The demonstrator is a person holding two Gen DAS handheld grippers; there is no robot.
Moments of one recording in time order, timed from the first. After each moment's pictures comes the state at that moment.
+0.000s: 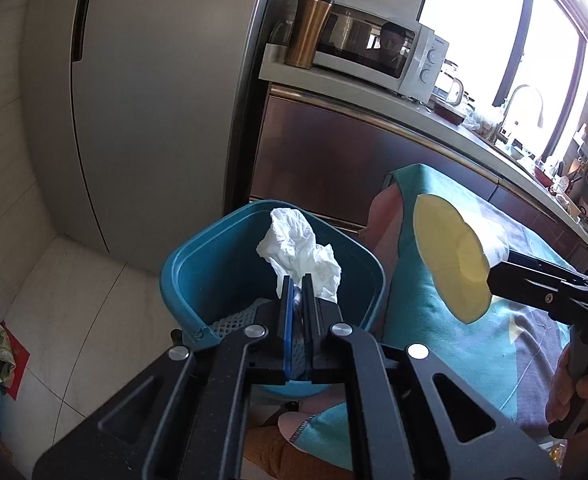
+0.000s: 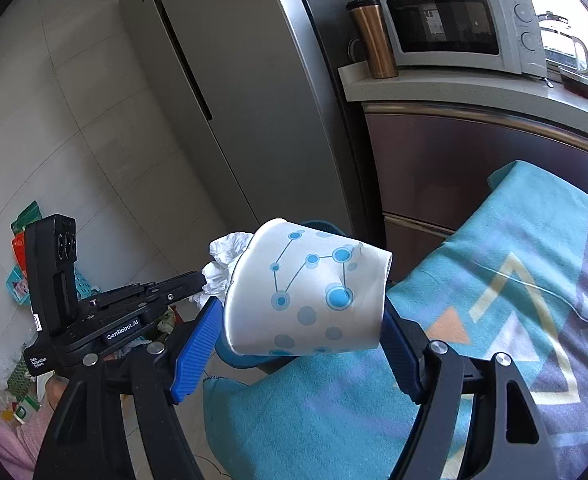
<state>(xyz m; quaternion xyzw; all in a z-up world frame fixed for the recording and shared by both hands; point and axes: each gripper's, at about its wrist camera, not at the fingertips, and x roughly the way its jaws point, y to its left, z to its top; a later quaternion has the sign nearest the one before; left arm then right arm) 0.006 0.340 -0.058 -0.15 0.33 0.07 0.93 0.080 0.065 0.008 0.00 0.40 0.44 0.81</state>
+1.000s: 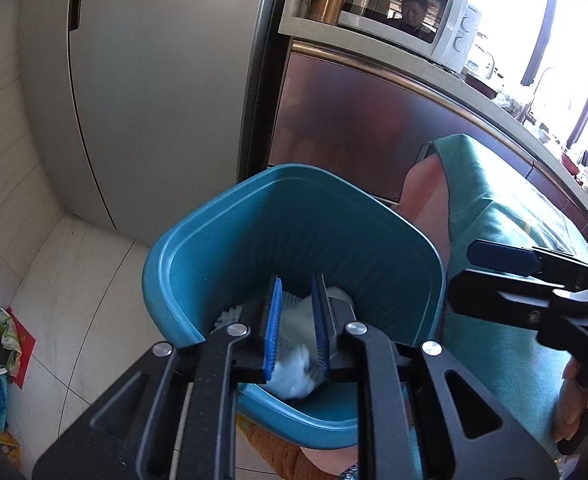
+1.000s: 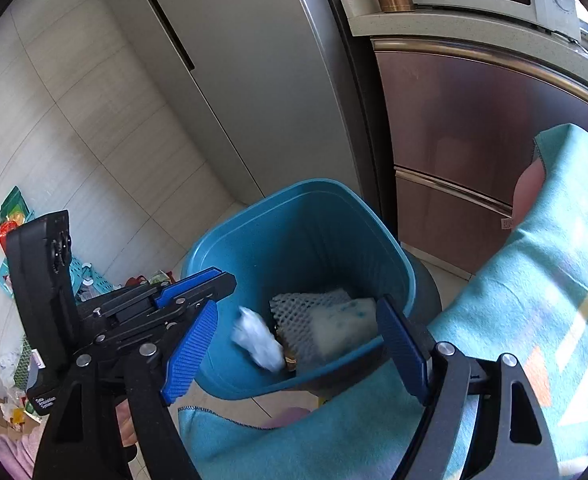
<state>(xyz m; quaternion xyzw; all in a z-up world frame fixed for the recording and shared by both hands) 0.066 0.348 -0.112 -0.15 0.38 0.10 0.91 0.117 0.126 -0.042 -0.03 0.48 0.43 0.77</state>
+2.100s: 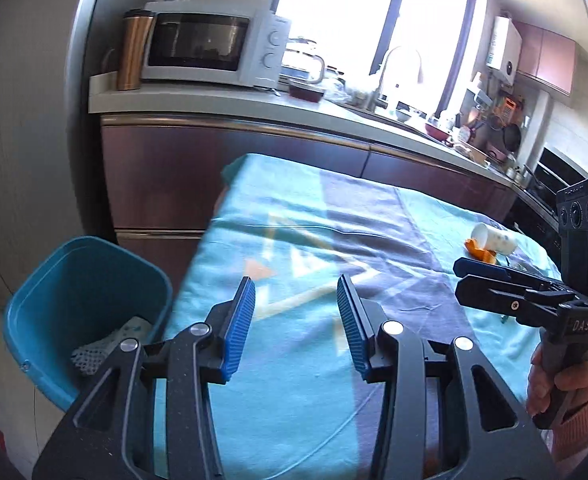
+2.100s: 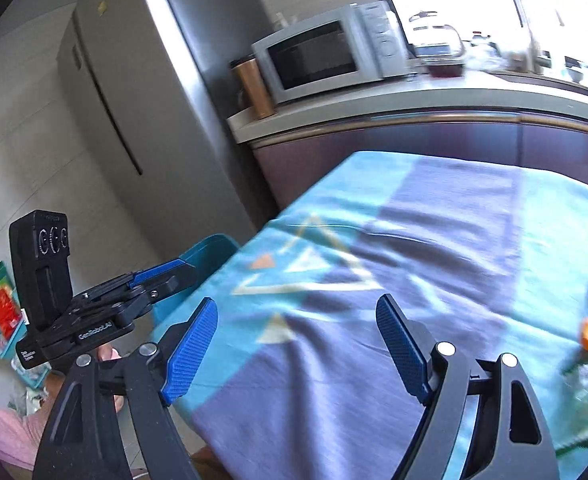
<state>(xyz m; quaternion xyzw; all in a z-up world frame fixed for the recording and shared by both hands) 0.050 0.154 -0.032 -0.08 0.30 -0.13 0.94 0.039 -0.124 0.016 0.07 0.37 0.29 0.88</state>
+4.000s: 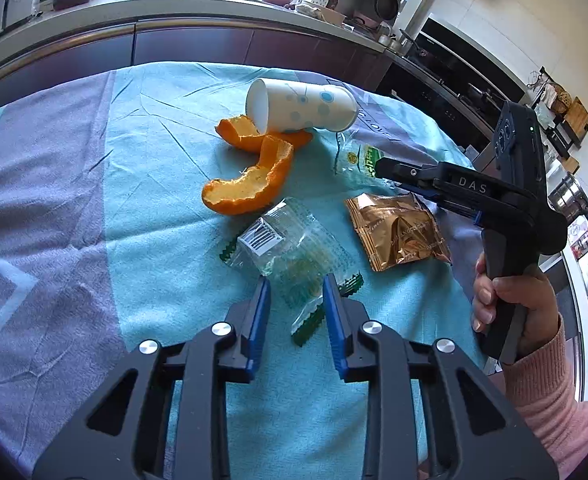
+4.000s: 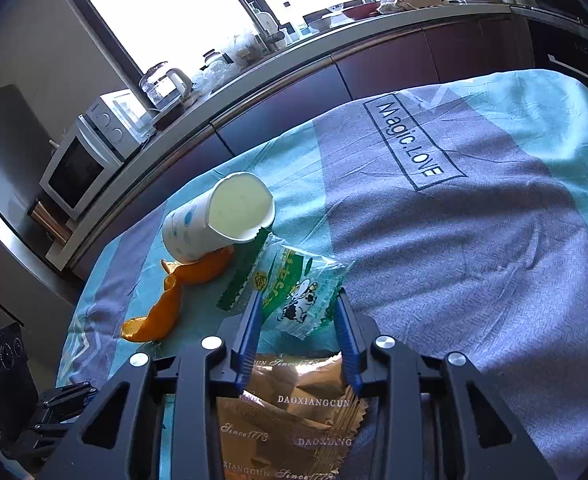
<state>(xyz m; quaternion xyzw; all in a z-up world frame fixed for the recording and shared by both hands) 0.113 -0.165 -0.082 0.00 0.45 -0.38 0.81 0.045 -0.445 -0.039 0.24 0.38 0.00 0.89</state>
